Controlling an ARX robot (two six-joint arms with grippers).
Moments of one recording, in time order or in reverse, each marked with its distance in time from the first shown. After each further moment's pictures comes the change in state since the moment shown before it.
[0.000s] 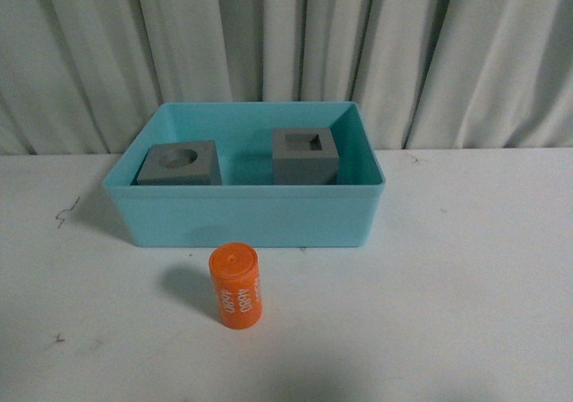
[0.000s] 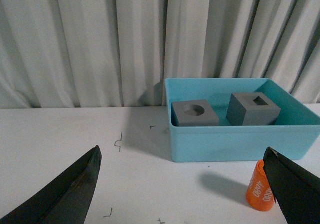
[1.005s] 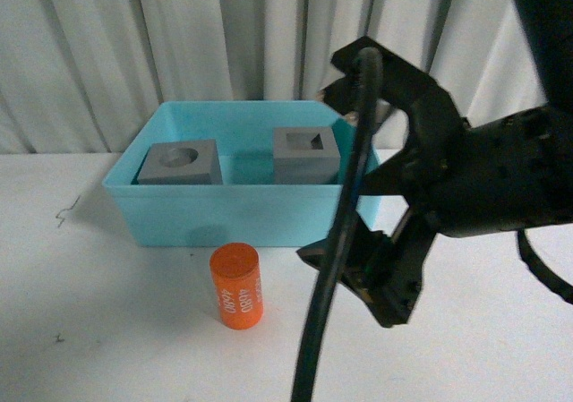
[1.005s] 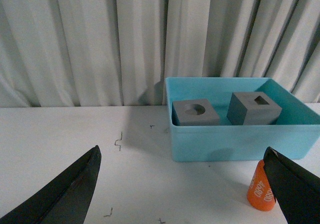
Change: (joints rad) left arm 0.000 0.000 0.000 -0.001 0.000 0.000; right arm 0.467 1.426 0.794 0.246 -0.549 -0.613
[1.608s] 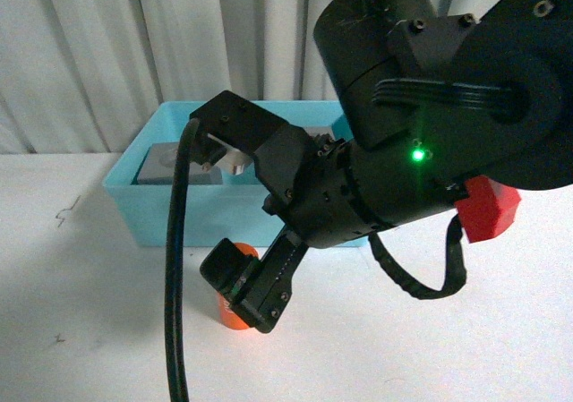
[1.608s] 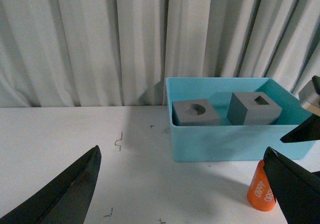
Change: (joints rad) left arm 0.000 0.000 0.000 0.000 0.000 0.000; right arm 0.151 0.240 0.235 -0.048 0.088 -0.022
